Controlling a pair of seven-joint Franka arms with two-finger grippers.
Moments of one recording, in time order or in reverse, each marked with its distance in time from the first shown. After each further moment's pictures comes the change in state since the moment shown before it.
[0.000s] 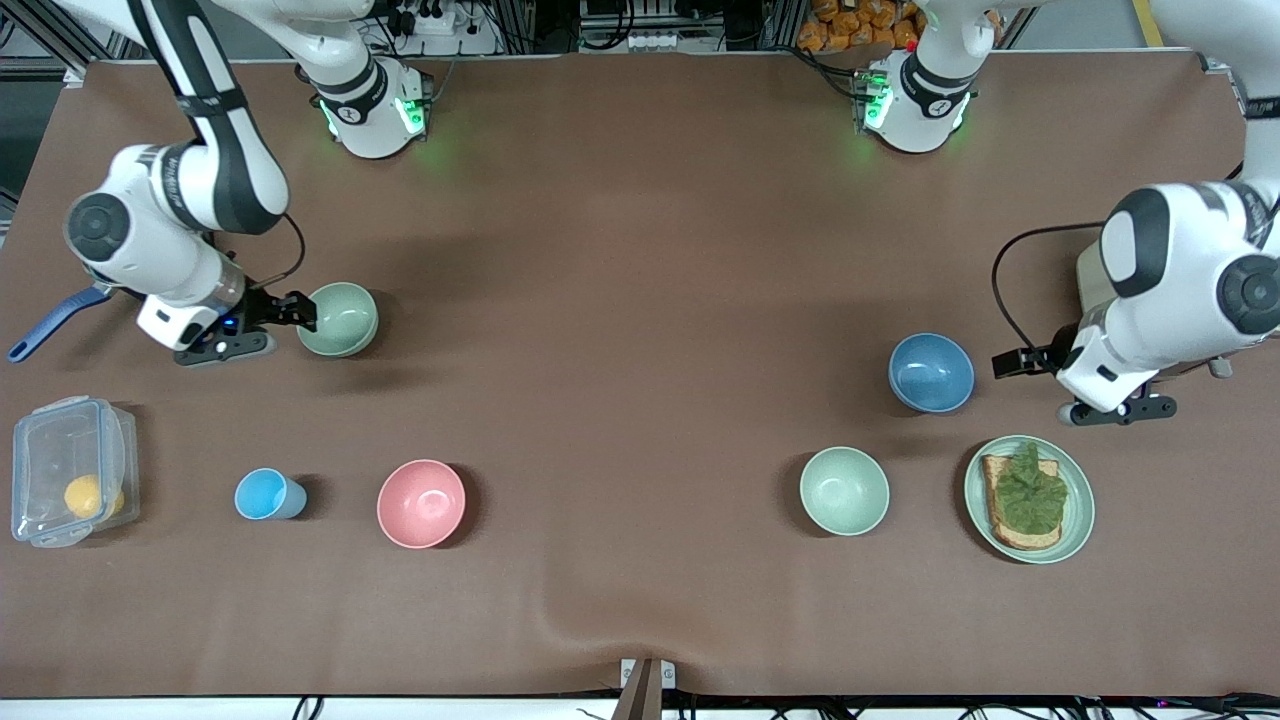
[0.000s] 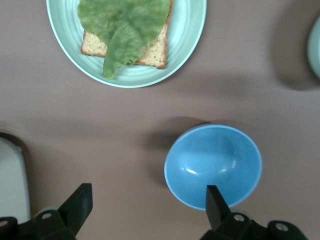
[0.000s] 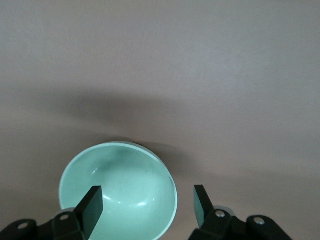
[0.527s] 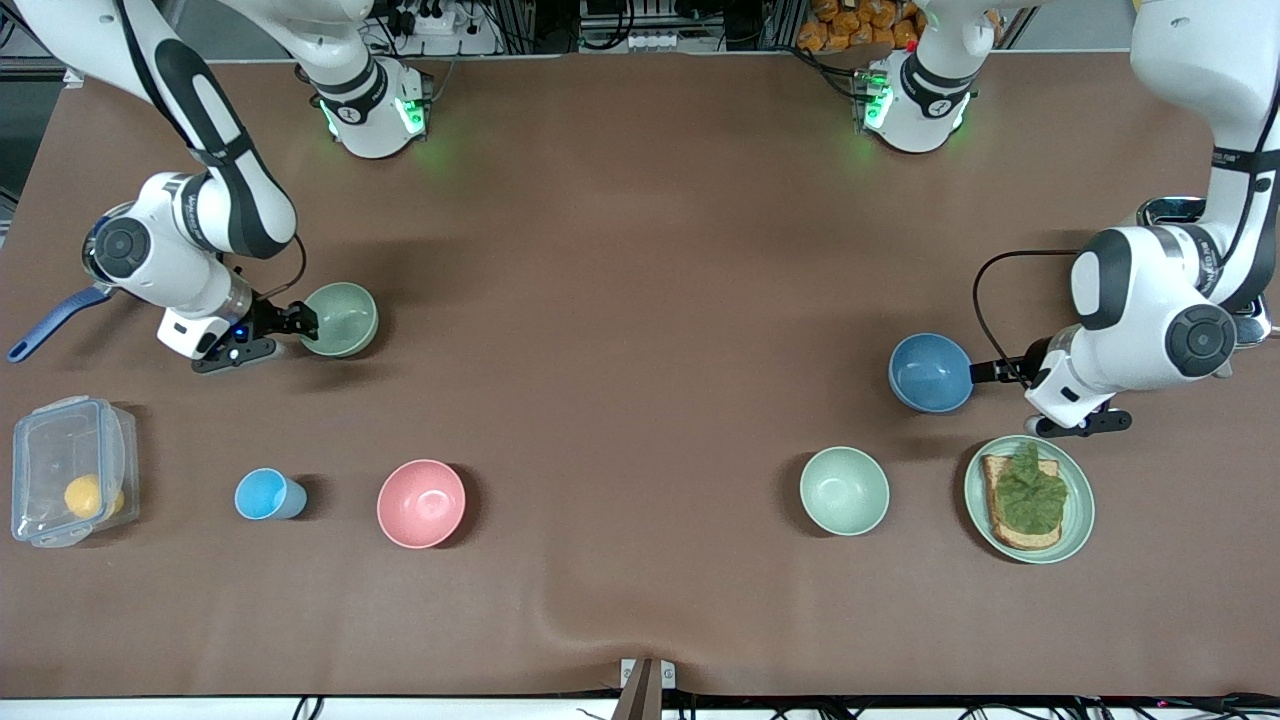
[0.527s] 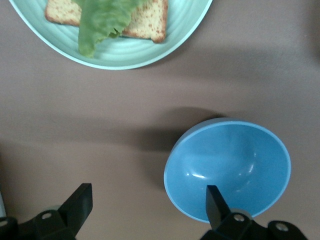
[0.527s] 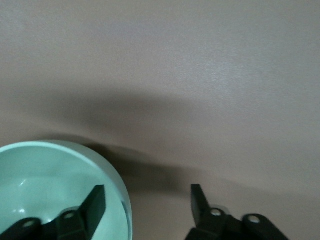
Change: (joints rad) left arm 0.000 0.092 -0.006 -0.003 0.000 0.006 0.000; right arm -0.085 0.147 0.001 -0.034 0.000 0.196 -0.138
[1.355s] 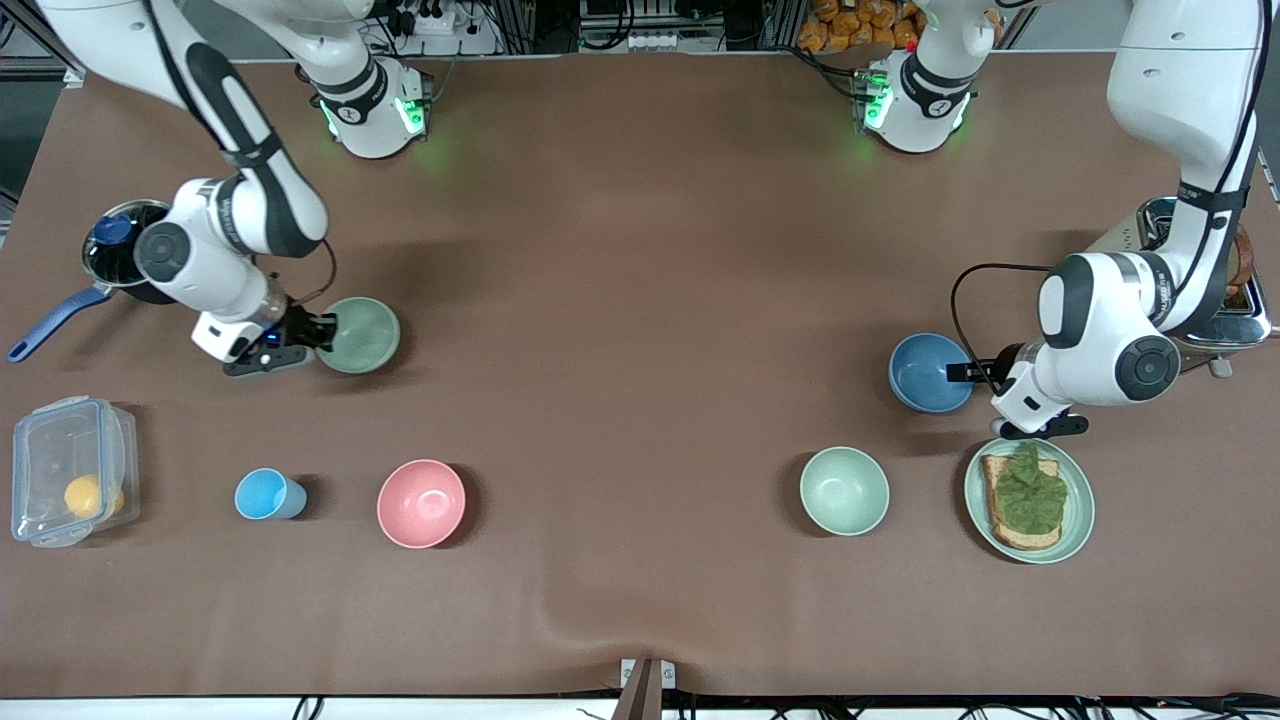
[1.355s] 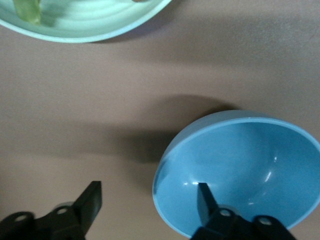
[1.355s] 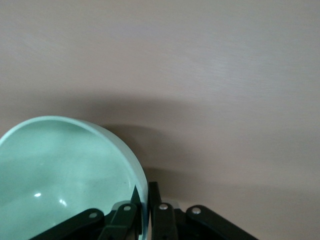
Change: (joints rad) left arm -0.007 0.087 -0.009 -0.001 0.000 0.007 0.000; right arm 0.109 -0.019 0.053 0.004 0.035 -0.020 0.256
